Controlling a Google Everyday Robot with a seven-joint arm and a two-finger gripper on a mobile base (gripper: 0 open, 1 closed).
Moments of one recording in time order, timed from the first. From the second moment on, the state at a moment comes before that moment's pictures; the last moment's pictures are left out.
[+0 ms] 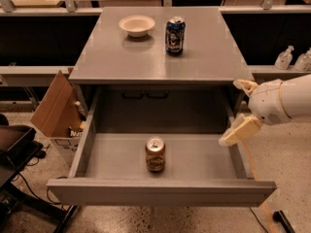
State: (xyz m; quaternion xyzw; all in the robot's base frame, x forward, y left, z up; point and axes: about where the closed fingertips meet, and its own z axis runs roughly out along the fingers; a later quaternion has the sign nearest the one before) arm 0.519 -0.198 0.828 -0.55 0.74 0.11 0.38
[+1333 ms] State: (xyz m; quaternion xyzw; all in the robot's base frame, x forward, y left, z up) arm 0.558 -0.077 0.747 -0.55 0.62 0.33 0.44
